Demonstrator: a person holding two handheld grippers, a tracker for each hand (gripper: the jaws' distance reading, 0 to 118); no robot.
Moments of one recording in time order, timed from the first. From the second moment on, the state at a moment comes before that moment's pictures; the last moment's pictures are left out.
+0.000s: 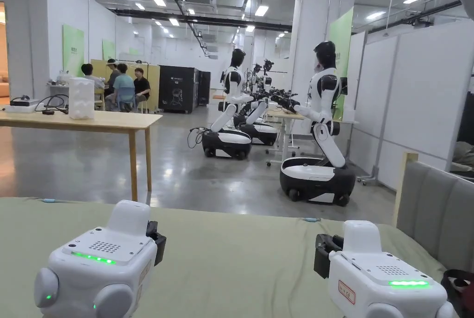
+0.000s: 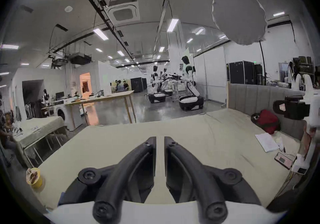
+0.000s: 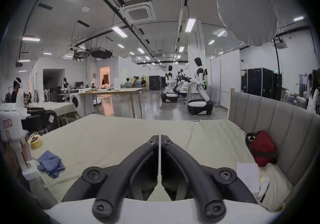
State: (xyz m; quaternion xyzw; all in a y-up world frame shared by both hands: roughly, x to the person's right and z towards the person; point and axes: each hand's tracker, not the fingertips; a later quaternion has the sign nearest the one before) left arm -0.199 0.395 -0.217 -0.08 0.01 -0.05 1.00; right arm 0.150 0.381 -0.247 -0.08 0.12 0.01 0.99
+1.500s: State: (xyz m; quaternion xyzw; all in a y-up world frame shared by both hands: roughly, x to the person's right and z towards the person) left arm -0.214 0.389 -0.210 -0.08 0.01 0.00 1.00; right arm 0.108 0.408 -0.229 -0.16 0.08 -0.03 0.98
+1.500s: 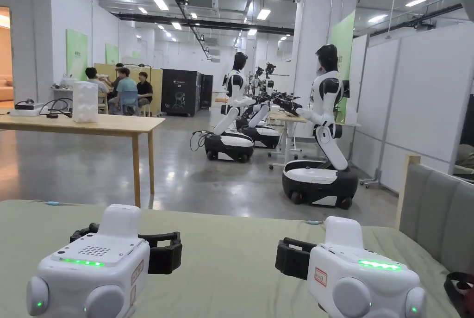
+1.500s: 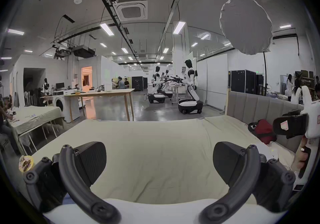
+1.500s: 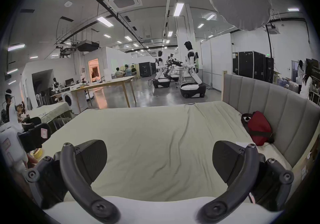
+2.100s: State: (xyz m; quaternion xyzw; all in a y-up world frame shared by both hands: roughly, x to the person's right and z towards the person) left arm -0.215 0.391 -0.210 -0.08 0.01 0.01 1.00; right arm 0.112 0.414 -0.232 -0.14 0.09 -0.04 0.99
